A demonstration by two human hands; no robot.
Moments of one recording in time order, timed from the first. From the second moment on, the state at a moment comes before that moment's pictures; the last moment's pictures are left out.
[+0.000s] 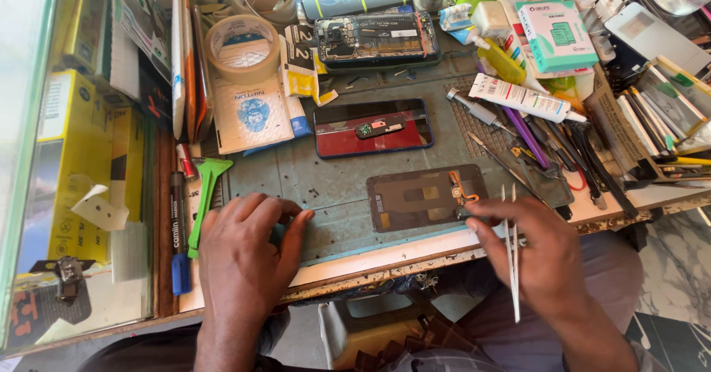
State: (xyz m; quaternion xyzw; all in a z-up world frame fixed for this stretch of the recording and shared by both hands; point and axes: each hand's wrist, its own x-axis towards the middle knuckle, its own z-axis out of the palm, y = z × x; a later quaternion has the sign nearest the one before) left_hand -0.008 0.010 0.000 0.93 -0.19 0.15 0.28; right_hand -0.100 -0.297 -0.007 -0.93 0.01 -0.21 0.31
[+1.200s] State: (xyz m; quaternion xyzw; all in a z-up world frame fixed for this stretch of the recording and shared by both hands) left_hand -0.011 0.009 -0.002 0.92 -0.23 0.14 0.29; right_hand -0.105 -0.299 -0.009 -0.96 -0.03 -0.22 0.16
